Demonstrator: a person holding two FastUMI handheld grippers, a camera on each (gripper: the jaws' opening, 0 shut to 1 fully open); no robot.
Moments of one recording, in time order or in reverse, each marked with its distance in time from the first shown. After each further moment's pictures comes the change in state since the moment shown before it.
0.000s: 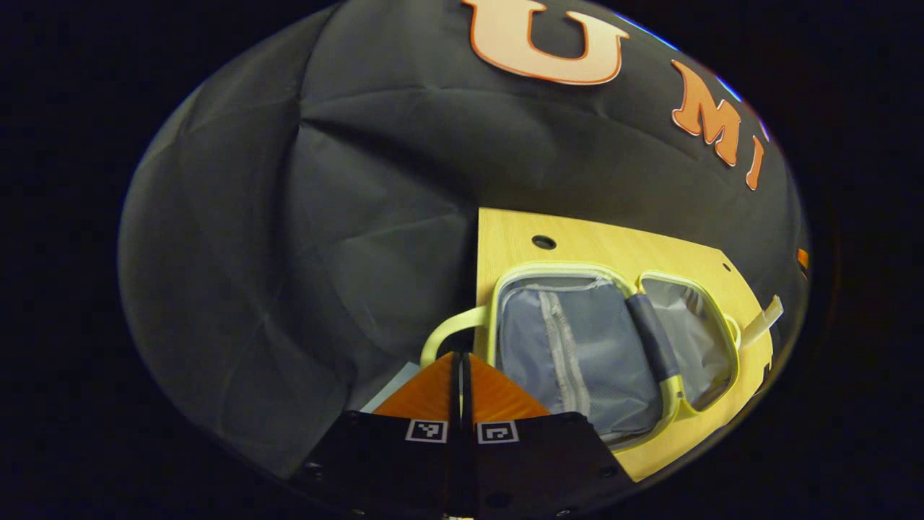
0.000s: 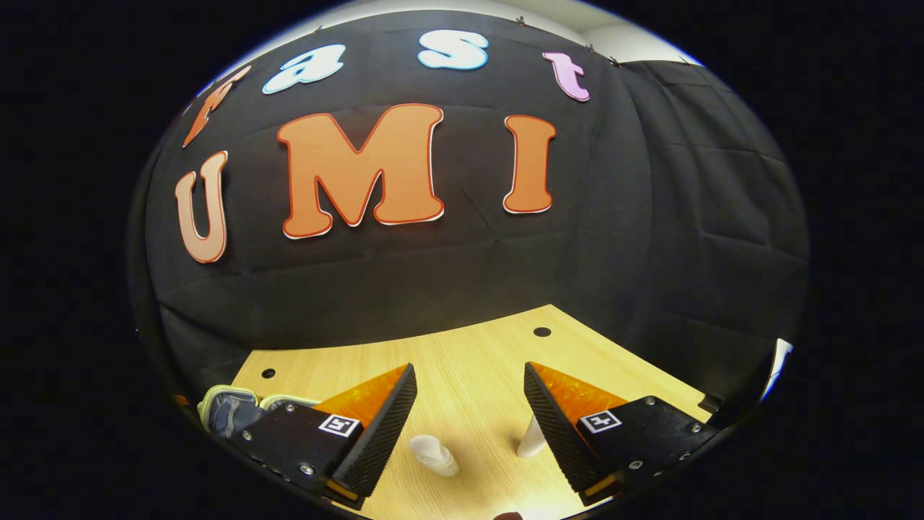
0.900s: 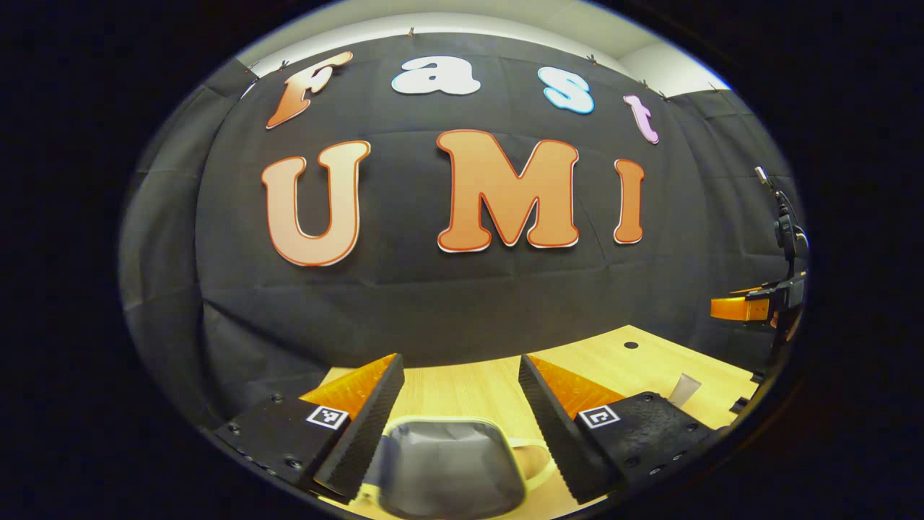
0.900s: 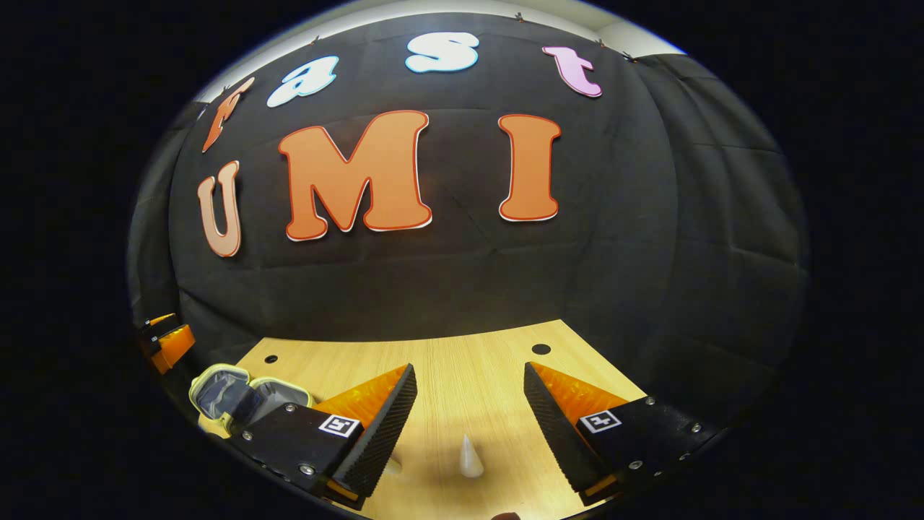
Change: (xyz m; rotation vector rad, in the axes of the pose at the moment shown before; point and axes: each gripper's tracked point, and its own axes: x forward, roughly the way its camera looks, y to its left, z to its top) left arm -0.089 -0.361 0.113 0.166 -0.540 -0.130; right arm 0.035 -0.091 0.011 -0.082 -0.015 0.187
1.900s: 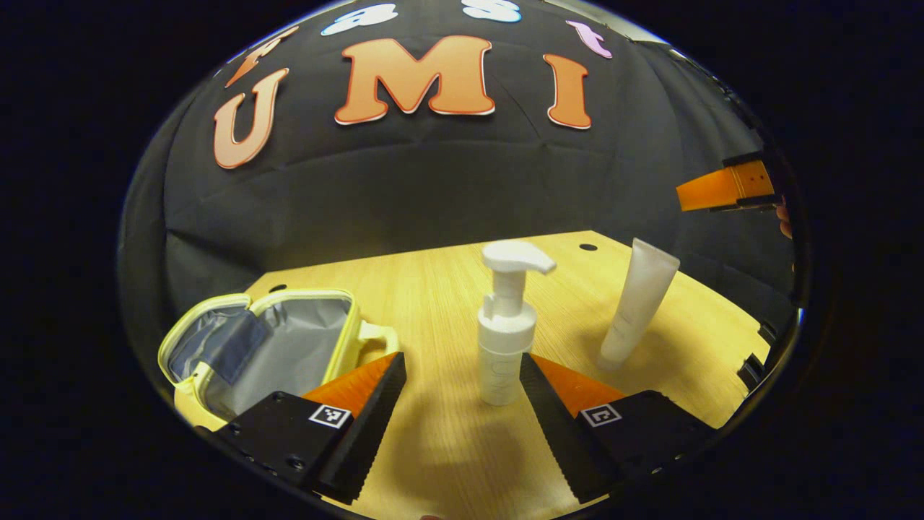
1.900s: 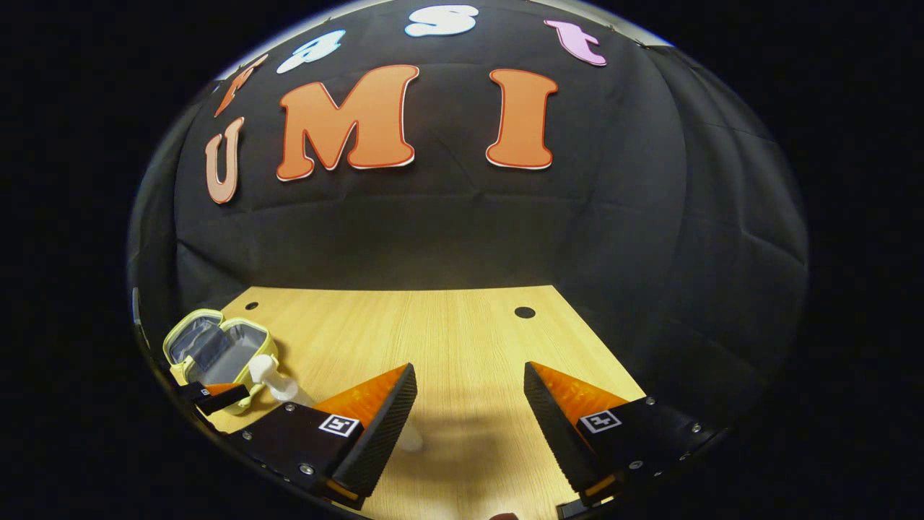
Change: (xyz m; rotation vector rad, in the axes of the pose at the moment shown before) left arm 0.015 -0.215 -0.231 0.022 0.314 -0.083; right arm 0.027 -0.068 -0.092 -0.080 0.139 0.024
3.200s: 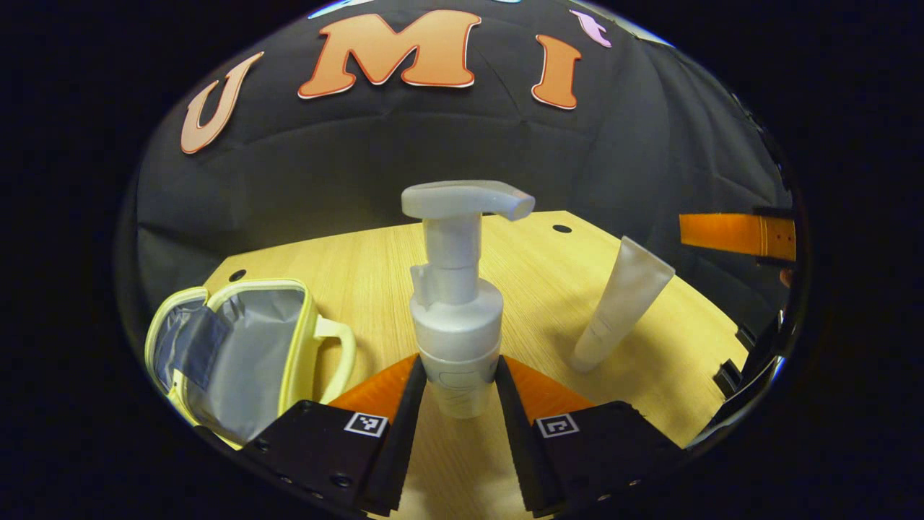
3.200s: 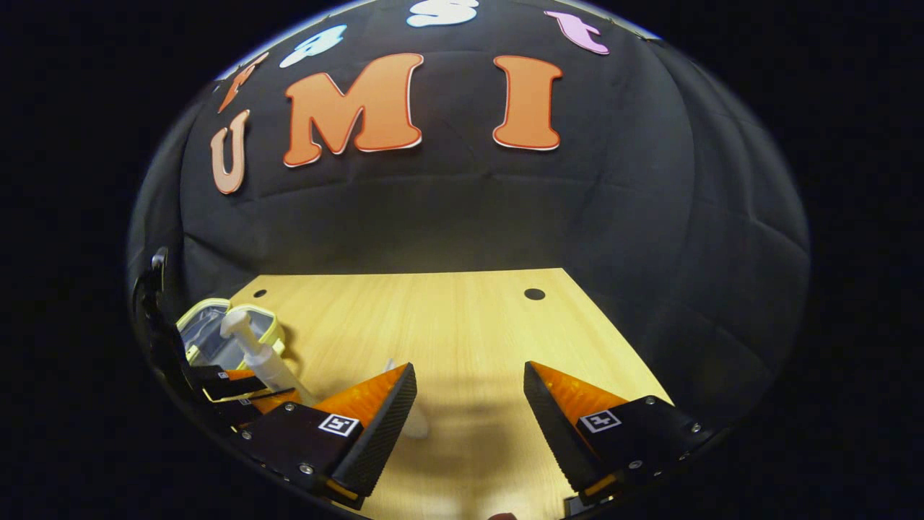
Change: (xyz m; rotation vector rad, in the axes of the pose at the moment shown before) left arm 0.000 -0.010 0.025 -0.019 0.128 -0.144; right arm -0.016 0.021 -0.019 0.010 0.036 0.065
